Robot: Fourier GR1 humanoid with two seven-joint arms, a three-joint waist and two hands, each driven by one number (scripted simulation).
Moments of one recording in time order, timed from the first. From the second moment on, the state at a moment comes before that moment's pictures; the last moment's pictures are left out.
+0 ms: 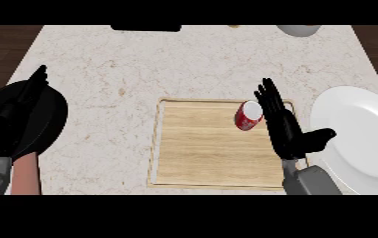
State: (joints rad) left arm -0.09 0.59 -0.06 -1.53 0.05 0.11 0.07; right arm -0.17 -0.21 0.31 -1.35 -0.44 -0.18 -0.24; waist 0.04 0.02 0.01
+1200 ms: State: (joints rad) left arm -0.06 0.26 -0.17 -1.45 0.08 0.26 0.19; right arm -0.49 -0.53 0.43 -1.09 -0.14 0.43 -0.70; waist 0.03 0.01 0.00
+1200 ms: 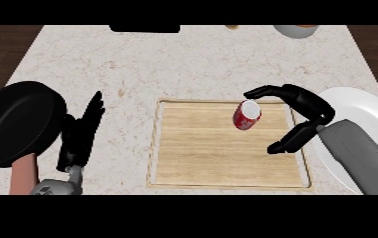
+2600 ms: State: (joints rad) left arm -0.06 0.22 -0.12 -1.46 0.05 0.23 0.23; right arm -0.80 -0.49 0.61 -0.94 0.55 0.50 -0.59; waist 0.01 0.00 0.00
